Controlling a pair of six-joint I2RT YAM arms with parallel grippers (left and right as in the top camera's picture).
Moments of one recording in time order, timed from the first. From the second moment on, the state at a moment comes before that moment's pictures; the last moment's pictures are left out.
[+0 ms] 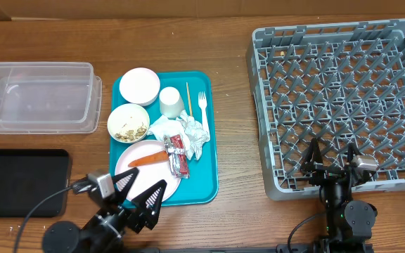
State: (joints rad) left arm 0.07 0.09 0.53 -0.66 0.69 -0.54; right arm -0.03 0.01 0.02 -0.03 0.04 0.22
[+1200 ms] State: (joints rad) left arm -0.06 1.08 1.11 -1.42 0.27 -1.10; right arm -0.03 0.01 0.02 -0.03 0.04 0.22
